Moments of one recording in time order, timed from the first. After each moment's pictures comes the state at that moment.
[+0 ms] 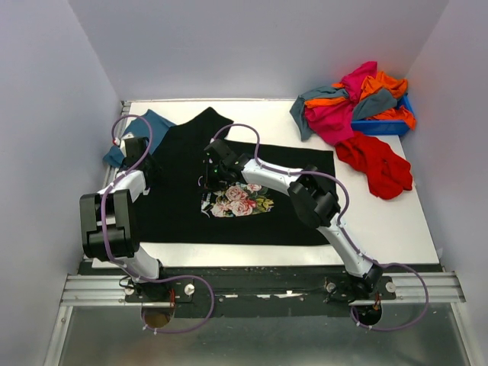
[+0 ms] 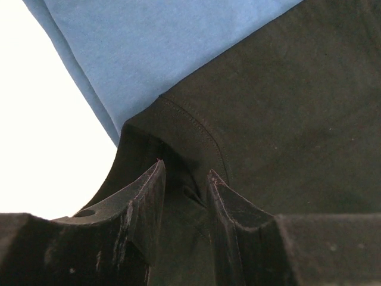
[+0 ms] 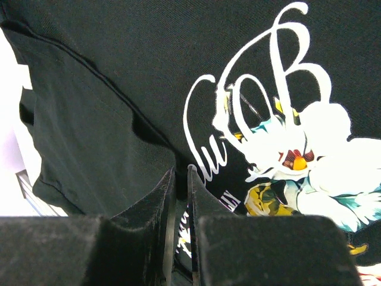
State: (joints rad) left arm 0.15 1.59 0.87 -0.04 -0.14 -0.47; right arm 0.88 2.43 1.94 -0.35 -0.22 0.82
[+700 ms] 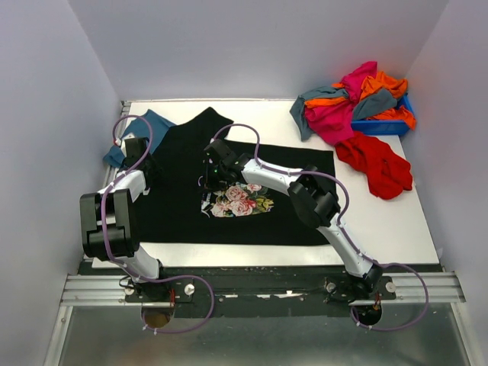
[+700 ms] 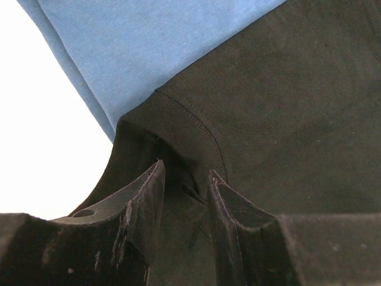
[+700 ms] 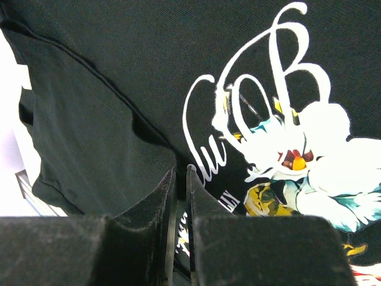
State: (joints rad) left arm 0.15 1.60 0.87 -0.05 -0.12 -0.47; right arm 0.88 2.43 1.94 -0.35 -0.21 0.82
